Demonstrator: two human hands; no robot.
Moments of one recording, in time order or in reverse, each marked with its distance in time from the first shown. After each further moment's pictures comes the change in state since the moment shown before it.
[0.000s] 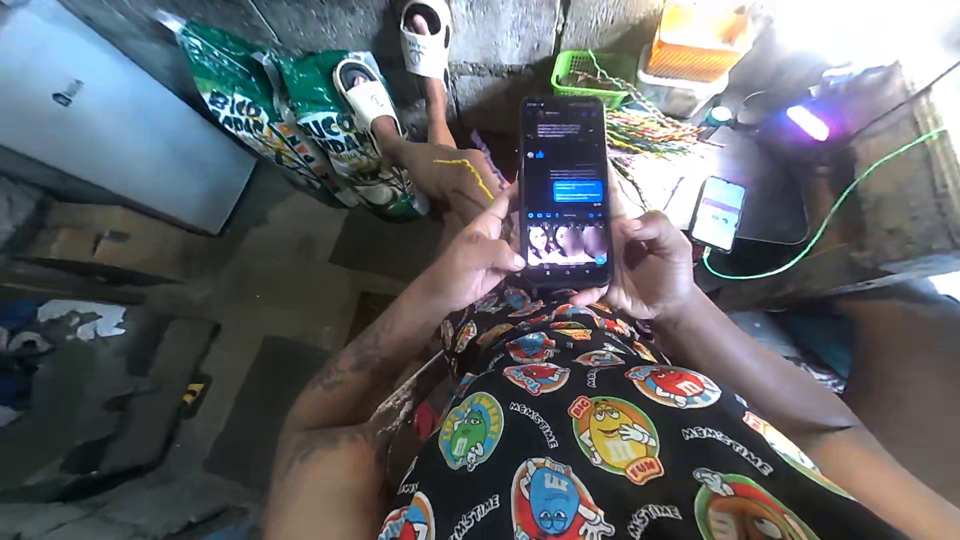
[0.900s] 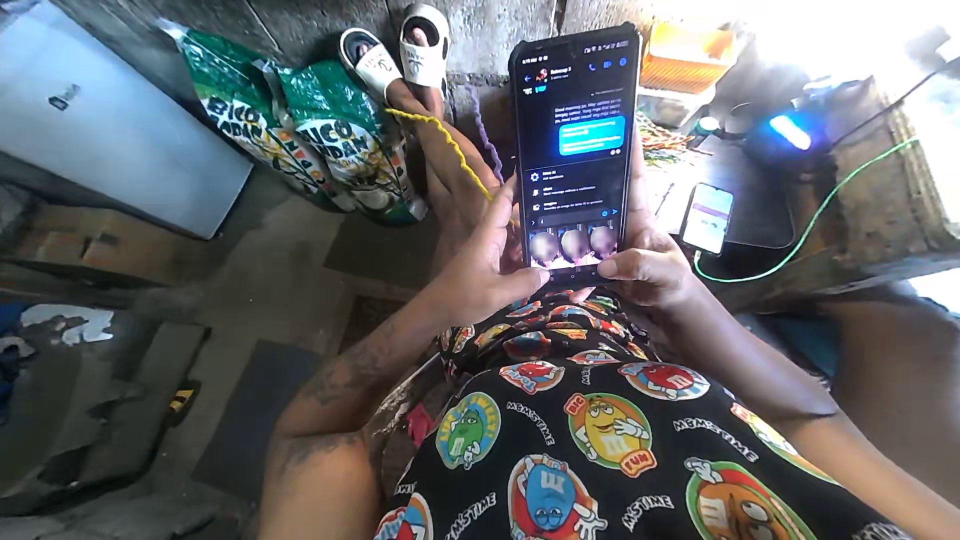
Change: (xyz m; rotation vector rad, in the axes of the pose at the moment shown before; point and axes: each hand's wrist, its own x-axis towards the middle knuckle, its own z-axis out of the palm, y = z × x) left_hand -0.010 0.014 0.031 0.455 0.022 0.111; right_hand 0.004 -0.014 0.011 -0.419 -0.153 -0.206
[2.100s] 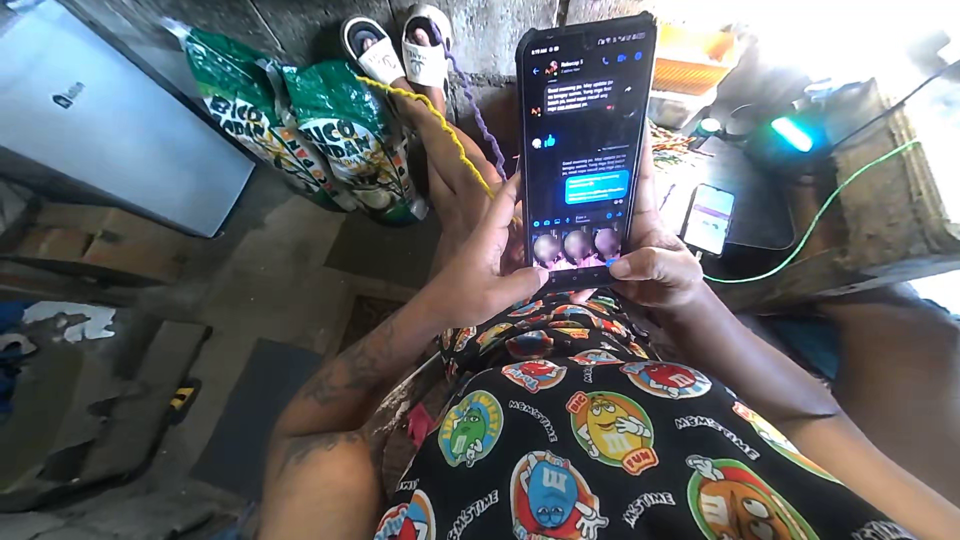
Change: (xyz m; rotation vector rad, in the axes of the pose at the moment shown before) left_hand -0.004 0.006 0.001 0.038 -0.008 0.021; right_hand -0.001 -0.001 0.003 0.042 -0.022 -0.034
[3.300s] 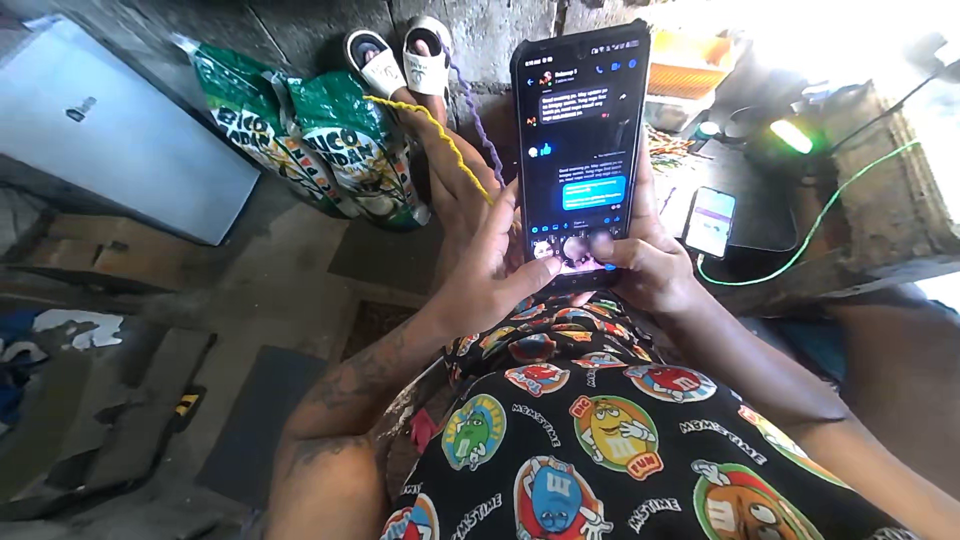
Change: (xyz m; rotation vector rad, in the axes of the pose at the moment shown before) left_hand 0.001 -0.004 0.007 0.075 0.090 0.087; right_hand 0.002 -0.002 0.006 -0.183 0.102 0.024
